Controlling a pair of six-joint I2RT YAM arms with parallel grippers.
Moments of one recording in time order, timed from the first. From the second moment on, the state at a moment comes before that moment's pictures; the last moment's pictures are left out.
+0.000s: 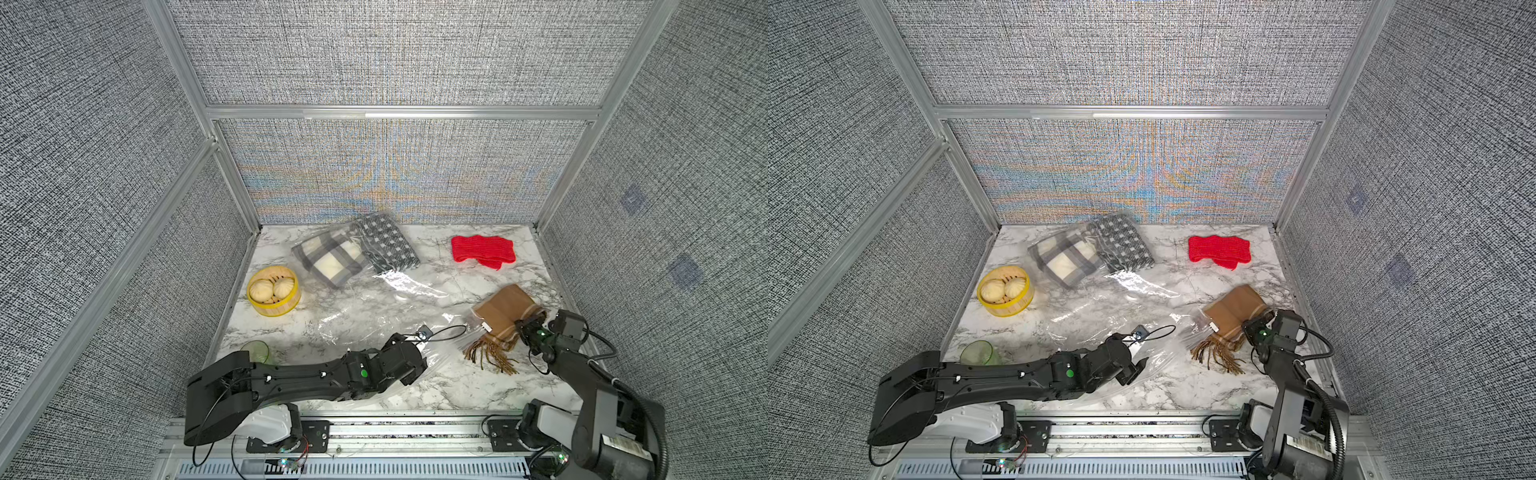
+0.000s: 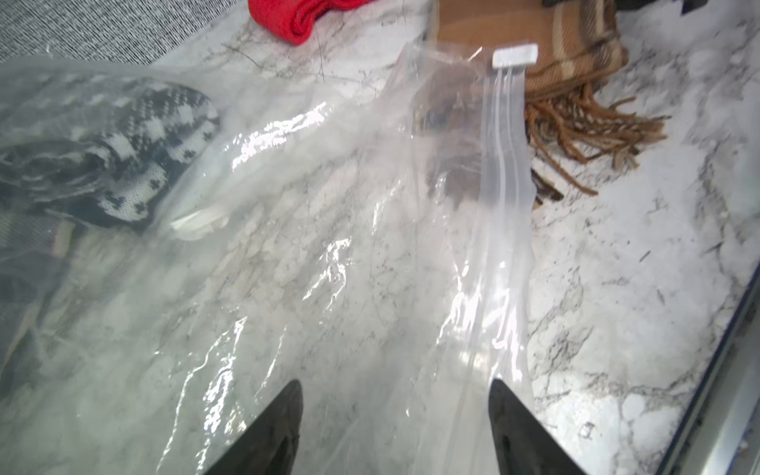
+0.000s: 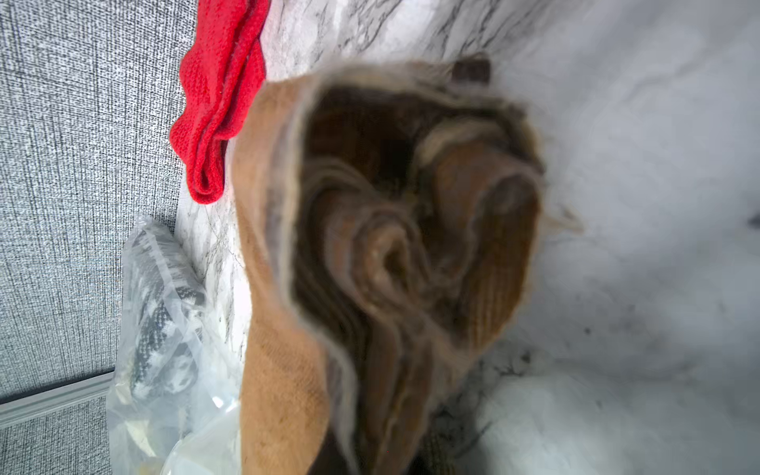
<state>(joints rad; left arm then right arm) -1.29 1.37 0.70 -0.09 -0.39 -0.18 -0.36 1.14 0.32 0.08 -0.41 0.81</state>
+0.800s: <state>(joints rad) -1.31 1.32 0.67 -0.17 -0.38 -0.17 -0.08 1.37 0.46 -0.07 -0.35 0.71</state>
